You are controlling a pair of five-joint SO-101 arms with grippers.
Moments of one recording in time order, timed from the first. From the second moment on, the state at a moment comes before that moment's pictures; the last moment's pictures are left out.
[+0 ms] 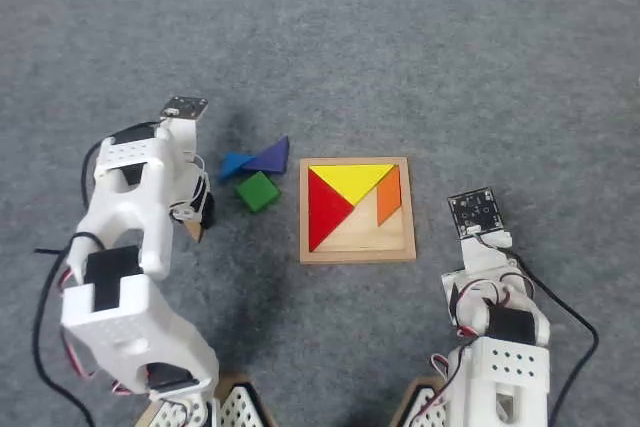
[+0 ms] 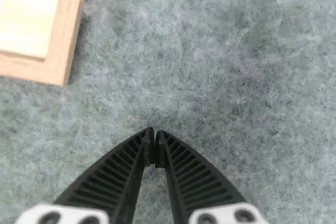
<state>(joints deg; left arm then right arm) -17.5 15.3 22.4 69.3 -15.9 5.4 -76.1 90.9 53.9 22.7</state>
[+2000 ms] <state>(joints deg) 28.2 35.2 -14.4 78.9 15.3 9.3 -76.1 90.9 53.0 22.6</state>
